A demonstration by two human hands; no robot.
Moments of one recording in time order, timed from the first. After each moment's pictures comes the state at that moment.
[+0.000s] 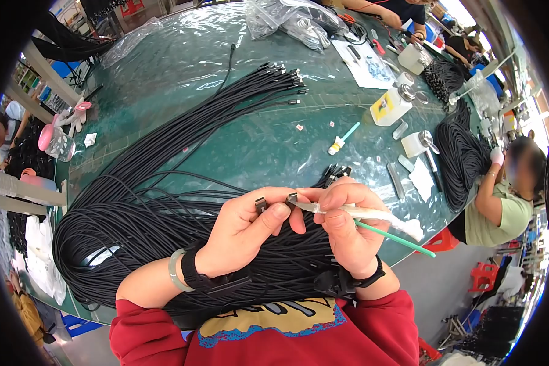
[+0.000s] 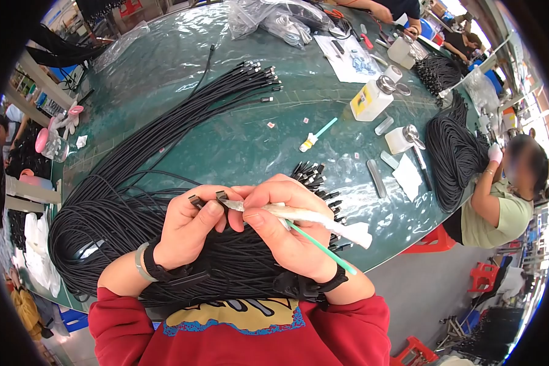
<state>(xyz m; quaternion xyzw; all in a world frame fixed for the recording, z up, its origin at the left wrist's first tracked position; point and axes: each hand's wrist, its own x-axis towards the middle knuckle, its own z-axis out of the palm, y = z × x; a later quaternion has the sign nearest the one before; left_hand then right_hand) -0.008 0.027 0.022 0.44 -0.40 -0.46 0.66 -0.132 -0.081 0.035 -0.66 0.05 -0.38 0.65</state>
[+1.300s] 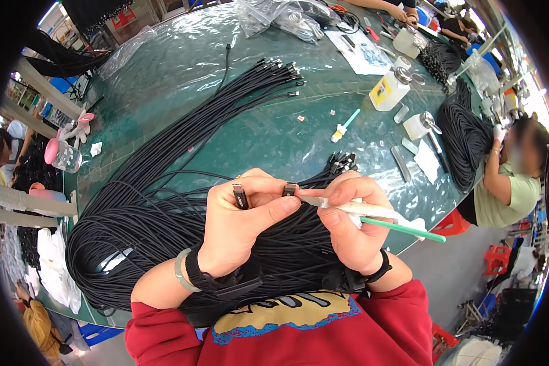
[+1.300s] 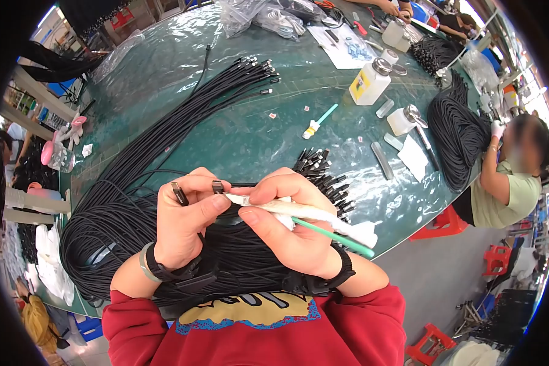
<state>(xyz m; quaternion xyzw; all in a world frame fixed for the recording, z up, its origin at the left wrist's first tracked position) -0.009 0.035 0.039 0.48 -0.28 -0.43 0.71 -0.134 -0.064 0.031 -0.63 0.00 -0.44 0.64</state>
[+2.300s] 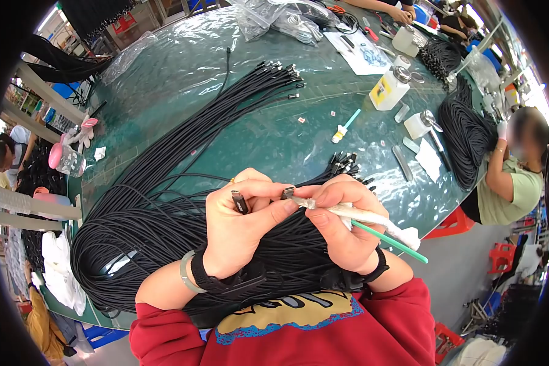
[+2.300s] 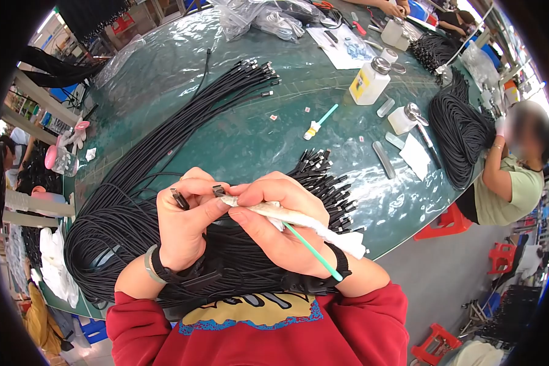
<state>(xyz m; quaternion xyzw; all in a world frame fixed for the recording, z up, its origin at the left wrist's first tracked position) -0.011 0.032 0.024 0.52 -0.35 -0.31 0.72 -0.131 -0.061 0.035 -0.72 0.03 -0.43 0.54</state>
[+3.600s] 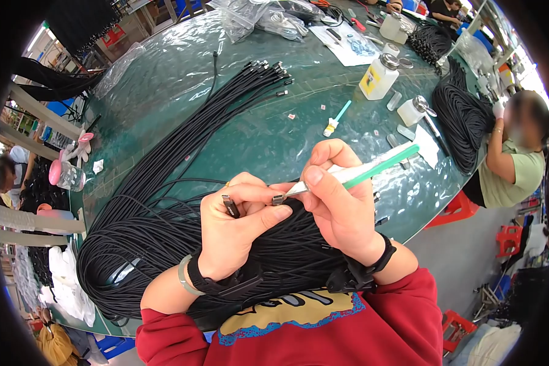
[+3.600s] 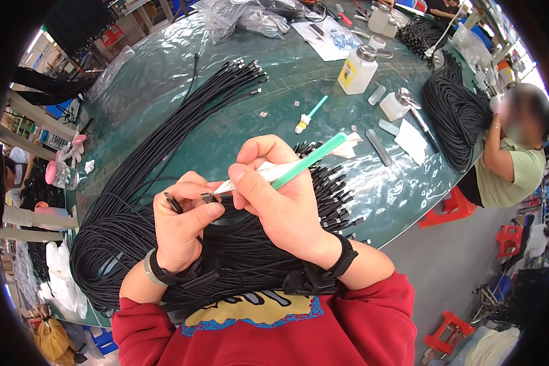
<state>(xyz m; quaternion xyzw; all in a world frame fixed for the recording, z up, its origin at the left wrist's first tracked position) -0.014 0.035 0.031 0.49 -0.37 -0.35 0.71 -0.124 -0.062 0.047 -0.47 0.14 -0.34 0.80</state>
